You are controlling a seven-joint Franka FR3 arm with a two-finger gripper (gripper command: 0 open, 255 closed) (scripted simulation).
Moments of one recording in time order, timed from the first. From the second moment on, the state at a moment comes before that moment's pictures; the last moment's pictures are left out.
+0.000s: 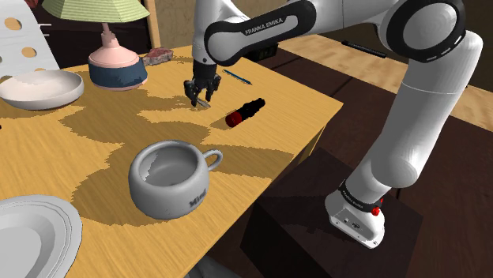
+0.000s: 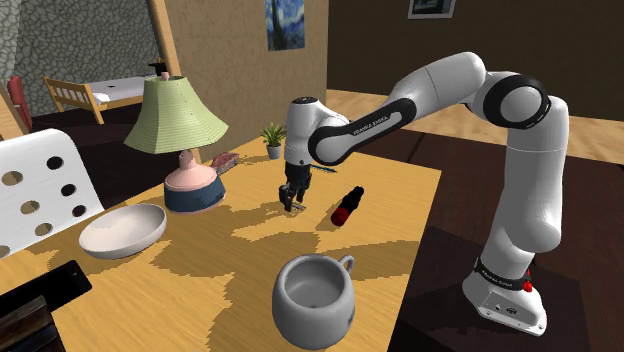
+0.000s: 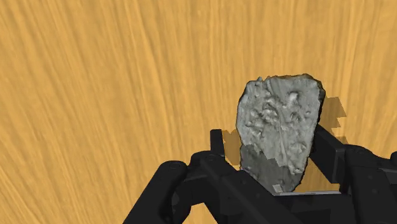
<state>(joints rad) 0.14 0.24 0.29 -1.84 -0.09 2.19 0.41</state>
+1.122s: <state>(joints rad) 0.14 0.21 0.30 -1.78 -0.08 2.10 0.40</state>
